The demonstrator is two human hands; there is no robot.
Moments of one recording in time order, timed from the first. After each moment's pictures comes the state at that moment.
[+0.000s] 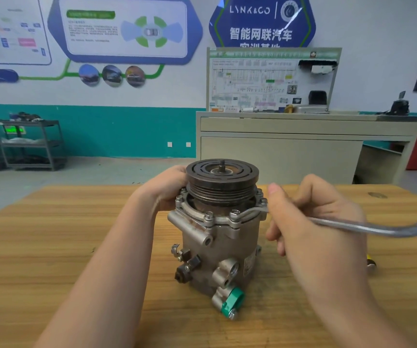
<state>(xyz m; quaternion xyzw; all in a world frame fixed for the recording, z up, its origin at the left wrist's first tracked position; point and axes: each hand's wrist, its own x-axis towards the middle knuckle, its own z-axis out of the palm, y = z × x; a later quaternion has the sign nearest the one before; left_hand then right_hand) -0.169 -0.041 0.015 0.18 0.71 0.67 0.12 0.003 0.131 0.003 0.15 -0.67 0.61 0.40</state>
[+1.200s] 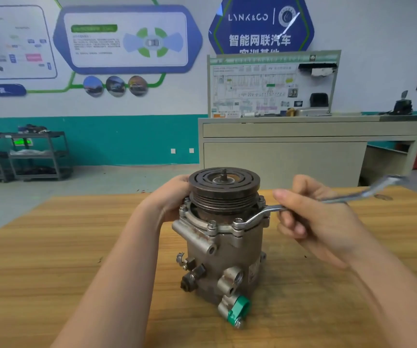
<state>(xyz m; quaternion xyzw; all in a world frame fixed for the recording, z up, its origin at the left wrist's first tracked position) -0.160 -0.038 0.016 0.17 0.70 0.68 0.11 -0.035 0.178 0.014 0.19 -0.57 0.80 0.07</state>
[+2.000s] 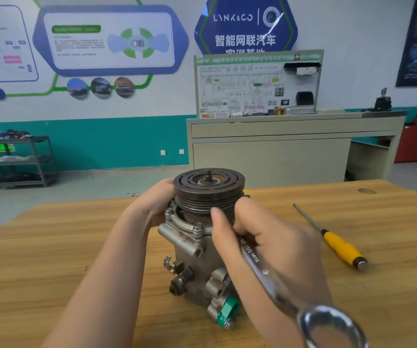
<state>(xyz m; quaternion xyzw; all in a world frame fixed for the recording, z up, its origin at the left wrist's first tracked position) -0.160 -0.036 0.016 0.16 0.73 0.65 0.09 0.001 0.101 -0.003 0.13 -0.78 0.38 0.48</state>
